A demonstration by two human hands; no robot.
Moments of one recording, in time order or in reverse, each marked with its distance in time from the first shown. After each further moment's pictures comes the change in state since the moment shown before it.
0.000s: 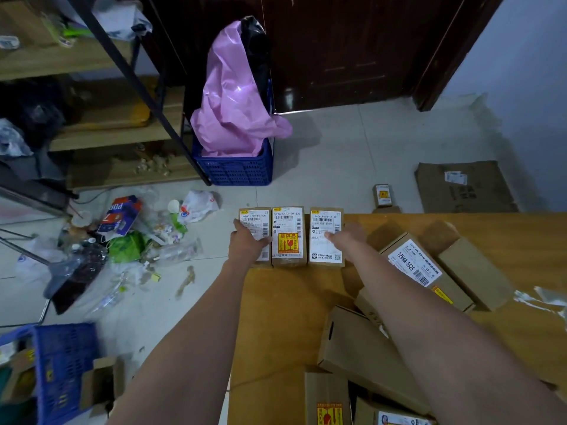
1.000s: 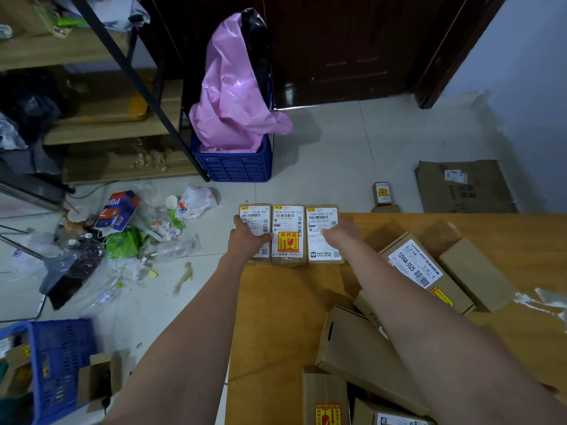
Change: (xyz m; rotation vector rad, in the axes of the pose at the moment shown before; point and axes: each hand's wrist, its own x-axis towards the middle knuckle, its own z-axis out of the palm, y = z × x) left_hand 0.008 0.002 -0.004 -0.105 -0.057 -0.034; right_hand 0.007 -0.007 0.008 -0.132 -0.028 -0.058
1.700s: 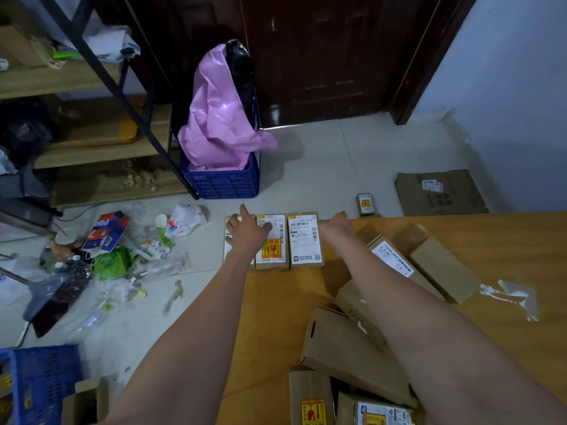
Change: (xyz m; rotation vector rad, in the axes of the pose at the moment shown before) left_hand -0.049 0.070 0.009 0.201 0.124 0.094; right_hand -0.027 -0.007 -0.043 0.072 0.114 0.013
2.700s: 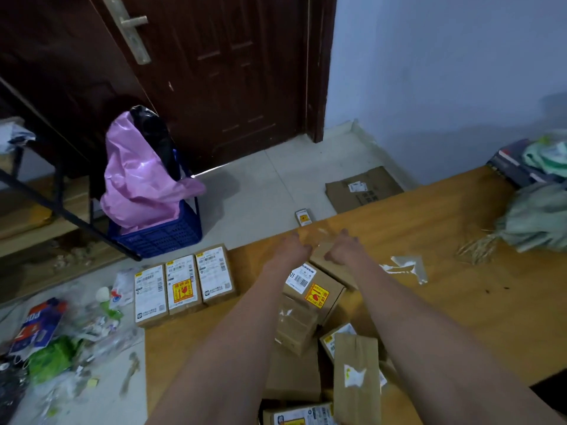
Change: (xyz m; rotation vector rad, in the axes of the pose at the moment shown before) left_hand -0.159 0.210 0.153 0.156 -0.481 0.417; right_hand 0.026 0.168 -0.198 -0.304 0.063 0.134
